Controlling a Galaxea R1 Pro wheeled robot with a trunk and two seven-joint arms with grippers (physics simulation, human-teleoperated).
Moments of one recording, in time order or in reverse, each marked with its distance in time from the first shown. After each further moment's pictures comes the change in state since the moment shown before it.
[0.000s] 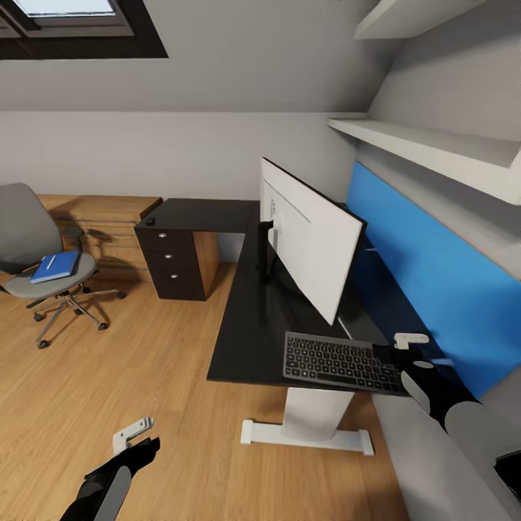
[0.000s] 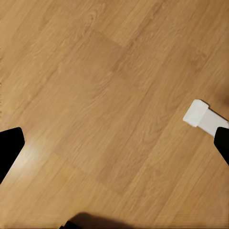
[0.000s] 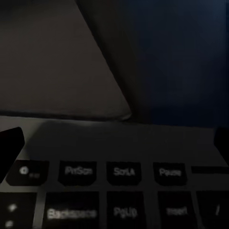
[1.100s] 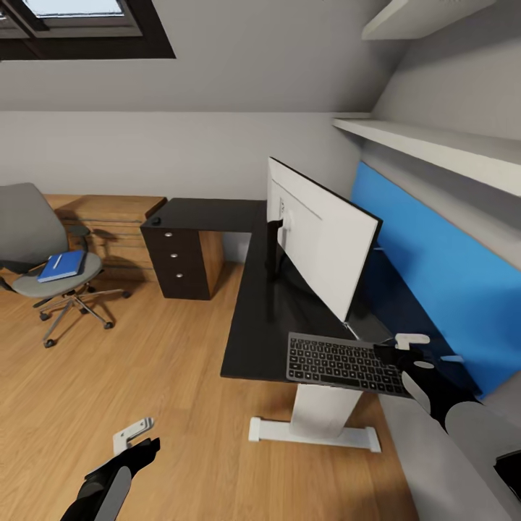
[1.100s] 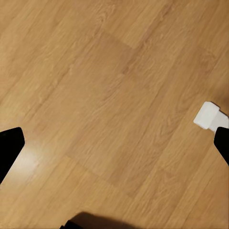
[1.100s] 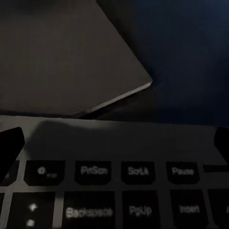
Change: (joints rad) left arm 0.000 0.000 -0.002 0.001 -0.001 0.000 0.000; right arm 0.000 -0.001 -0.004 0.005 0.004 -0.001 -0.002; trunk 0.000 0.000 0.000
